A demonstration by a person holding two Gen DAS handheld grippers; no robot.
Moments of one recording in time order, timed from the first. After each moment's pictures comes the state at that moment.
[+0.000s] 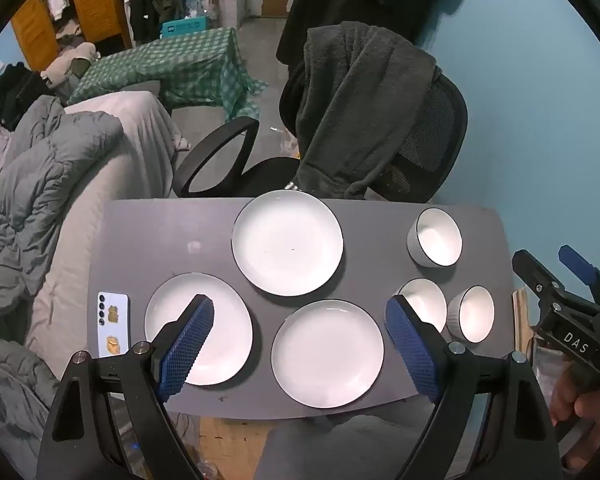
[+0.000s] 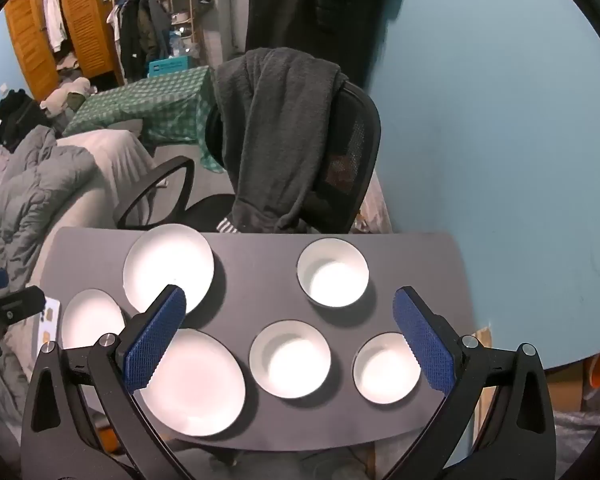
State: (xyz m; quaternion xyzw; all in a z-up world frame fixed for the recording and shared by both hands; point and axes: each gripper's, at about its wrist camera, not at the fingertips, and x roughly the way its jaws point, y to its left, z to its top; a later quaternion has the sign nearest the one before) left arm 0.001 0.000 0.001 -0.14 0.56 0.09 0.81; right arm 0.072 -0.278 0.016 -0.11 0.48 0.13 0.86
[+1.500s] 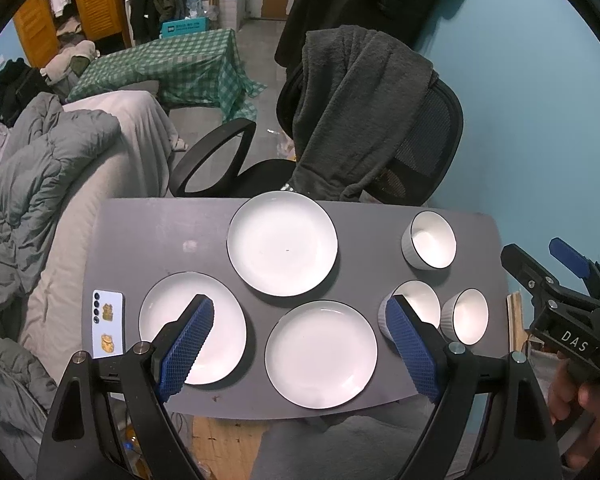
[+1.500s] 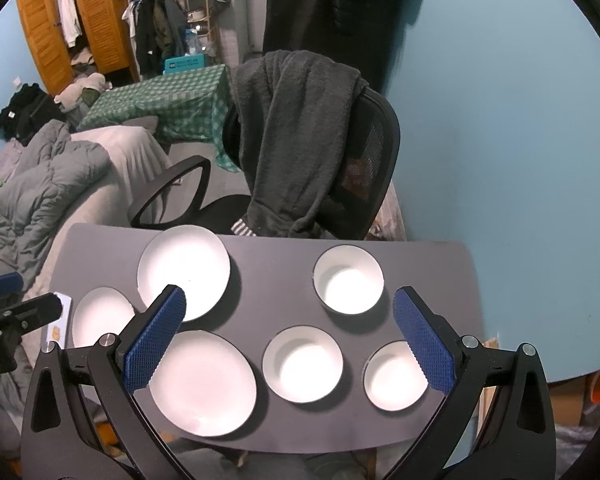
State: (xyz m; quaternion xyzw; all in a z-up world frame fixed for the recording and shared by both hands) left arm -0.007 0.000 0.001 -0.15 0.55 0.08 0.82; right arm 0.070 -0.268 0.016 -0.11 0.48 0.16 0.86
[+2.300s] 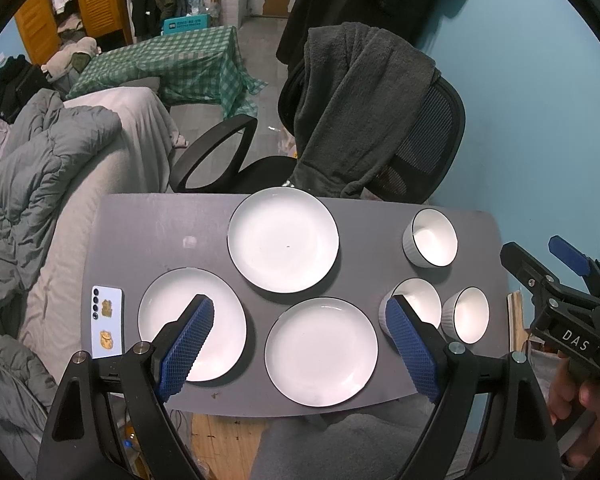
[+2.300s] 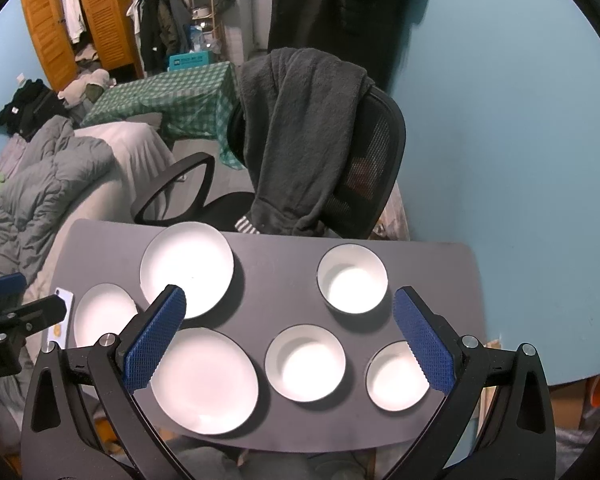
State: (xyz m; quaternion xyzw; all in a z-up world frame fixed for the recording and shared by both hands) left arm -0.009 0.000 -0.001 -0.16 0.56 0.08 0.81; right arm 0.067 -0.265 0.016 -0.11 0.48 0.16 0.85
